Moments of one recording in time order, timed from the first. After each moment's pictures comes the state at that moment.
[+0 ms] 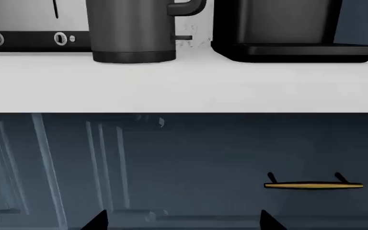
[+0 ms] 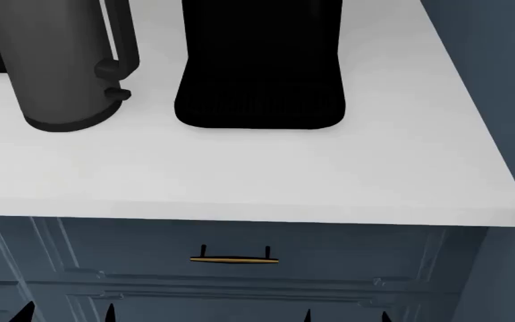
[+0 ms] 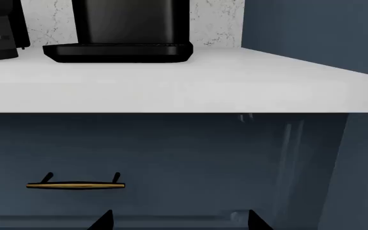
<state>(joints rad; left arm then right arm) 0.00 0.00 0.00 0.00 0.00 0.00 0.00 0.00 0.00 0.00 0.00 0.00 0.00 0.00</state>
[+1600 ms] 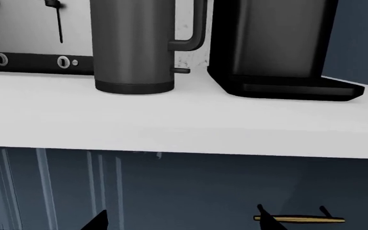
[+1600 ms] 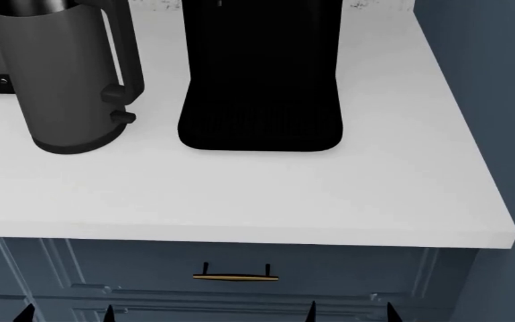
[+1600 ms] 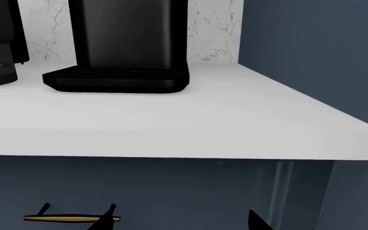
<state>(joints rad) 0.00 -0.11 0.13 -0.07 -0.15 0.14 -0.10 0.04 0.12 -0.12 0.02 0.11 0.00 0.13</state>
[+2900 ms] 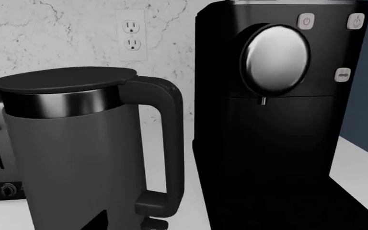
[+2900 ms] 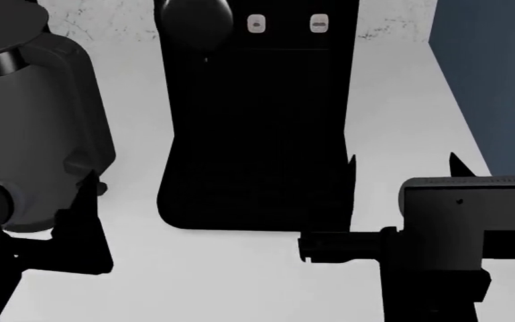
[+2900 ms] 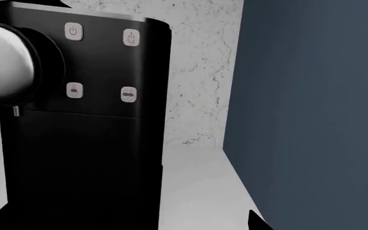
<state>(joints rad) -0.57 -0.10 -0.04 0.91 -0.54 -1.46 -0.37 0.46 0.12 0.01 -0.75 0.01 1.09 0.01</state>
